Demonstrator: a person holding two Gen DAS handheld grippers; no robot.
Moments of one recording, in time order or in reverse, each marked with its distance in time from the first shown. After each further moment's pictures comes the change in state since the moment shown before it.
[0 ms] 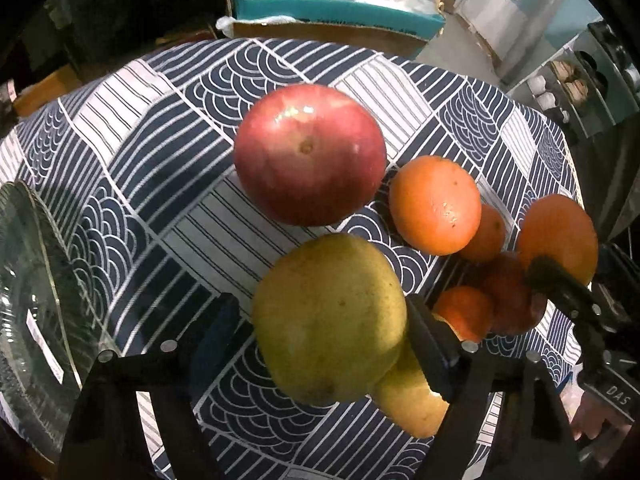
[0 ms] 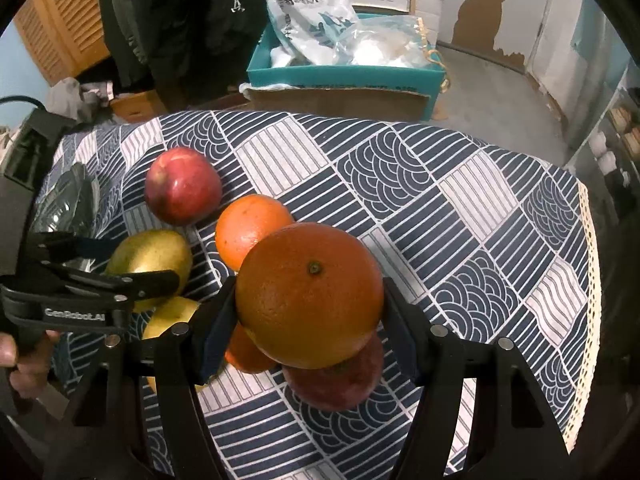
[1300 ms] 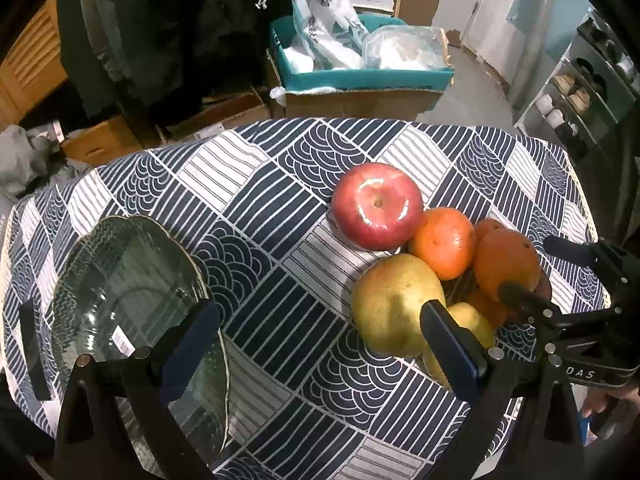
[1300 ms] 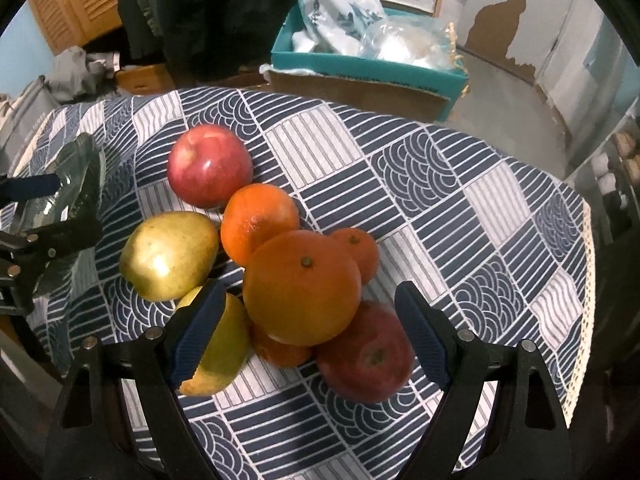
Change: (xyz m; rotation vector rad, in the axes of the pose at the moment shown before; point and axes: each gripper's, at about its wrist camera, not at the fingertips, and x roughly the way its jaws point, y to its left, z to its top) left arm -0.075 0.029 -0.015 0.052 -0.188 0.148; right arm 0.009 0.038 0.004 -0.079 0.072 -0.036
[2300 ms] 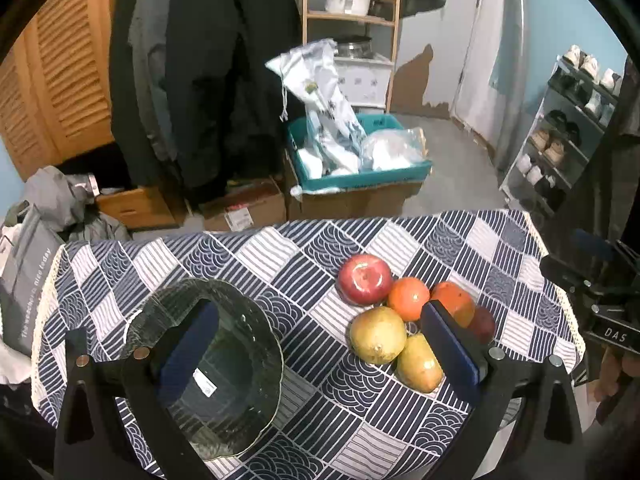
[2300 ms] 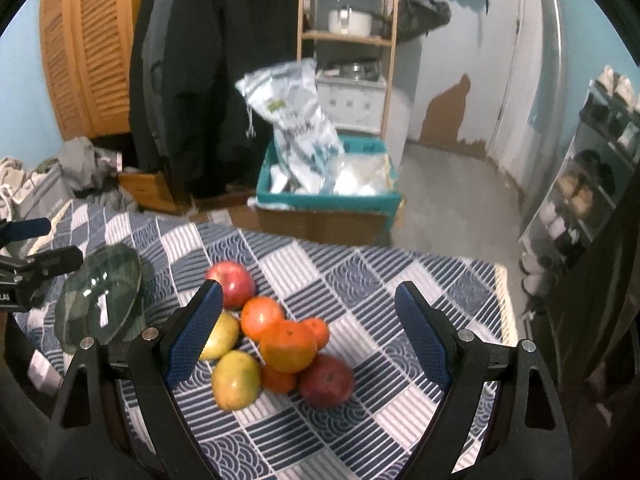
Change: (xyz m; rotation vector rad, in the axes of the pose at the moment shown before) left arm -0.135 0.009 -0.014 0.001 -0.286 0.014; right arm -0.148 0.000 -0.004 0.054 -0.375 -0.092
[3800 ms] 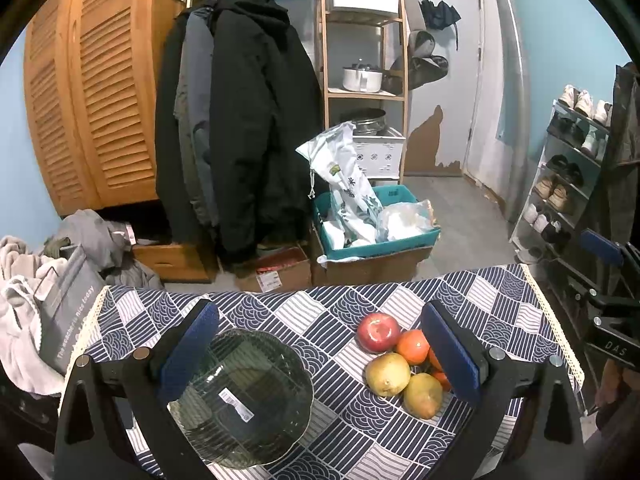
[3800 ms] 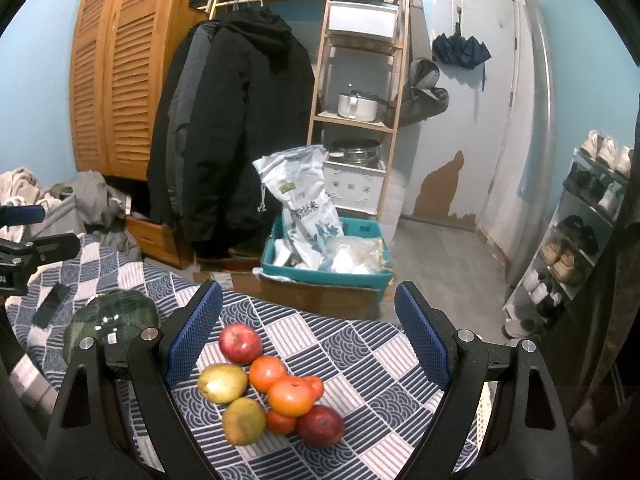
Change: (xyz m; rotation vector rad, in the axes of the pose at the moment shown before) left arm -0.098 0.011 0.008 -0.014 -0.257 0.075; right arm -0.084 0.028 0.027 -0.084 -0.293 -0.043
